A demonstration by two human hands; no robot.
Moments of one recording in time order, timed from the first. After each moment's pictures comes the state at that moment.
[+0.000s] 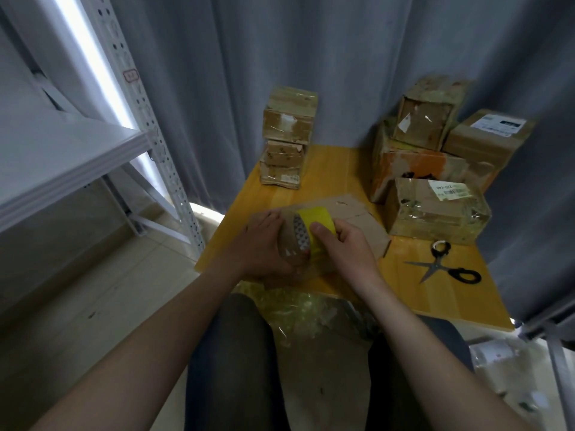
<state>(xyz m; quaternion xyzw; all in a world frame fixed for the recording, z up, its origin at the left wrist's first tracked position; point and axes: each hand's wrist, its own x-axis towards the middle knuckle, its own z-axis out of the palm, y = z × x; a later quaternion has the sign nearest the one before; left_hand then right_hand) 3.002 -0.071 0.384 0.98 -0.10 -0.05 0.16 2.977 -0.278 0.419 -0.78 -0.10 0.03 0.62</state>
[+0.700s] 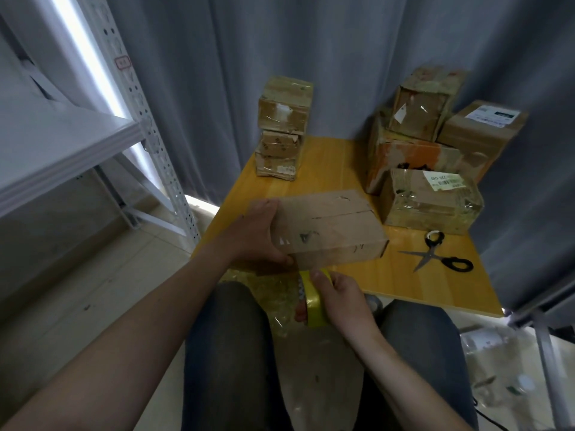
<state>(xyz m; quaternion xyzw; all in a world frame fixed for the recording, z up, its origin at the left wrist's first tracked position) 3.005 -0.065 0.391 0.97 -0.12 -0.05 0.19 2.902 -0.282 0.369 -0.76 0.03 0.16 0.63</state>
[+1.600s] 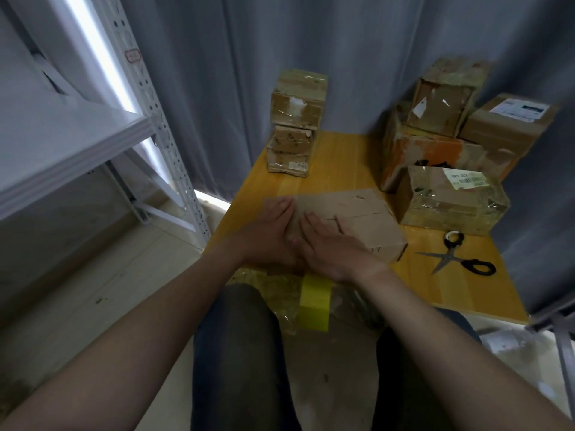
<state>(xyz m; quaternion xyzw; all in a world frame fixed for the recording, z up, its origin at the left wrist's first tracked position) 3.006 -0.063 0.385 0.97 -0.14 -0.12 0.16 3.000 -0.249 0.395 -0.95 -0.26 0.17 0.06</state>
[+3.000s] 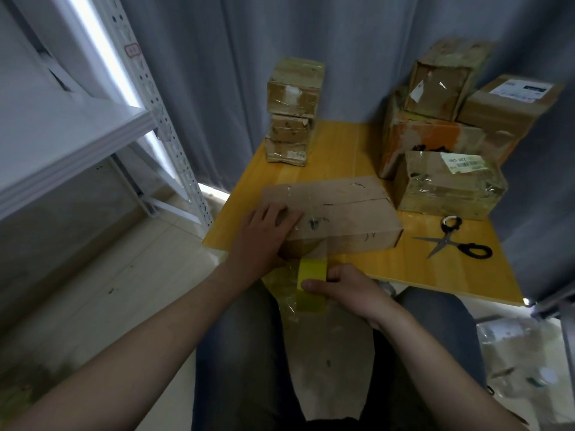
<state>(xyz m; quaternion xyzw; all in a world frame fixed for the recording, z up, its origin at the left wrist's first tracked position) 2.964 -0.075 0.353 0.98 -0.14 0.12 -0.04 2.918 -0.300 0.371 -0.78 -0.07 0.32 0.54</state>
